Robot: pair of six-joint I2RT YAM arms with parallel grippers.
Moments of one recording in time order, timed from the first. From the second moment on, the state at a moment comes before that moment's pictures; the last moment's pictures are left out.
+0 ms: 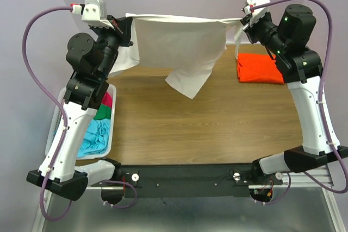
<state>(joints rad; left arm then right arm) -0.36 1.18 1.60 -0.15 -0.09 -0.23 0.29 1.43 1.96 -0.60 -0.20 -0.58</state>
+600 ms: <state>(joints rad) -0.36 0.85 1.45 -0.07 0.47 -0.32 0.03 1.23 2.23 -0.90 -0.53 -0.66</state>
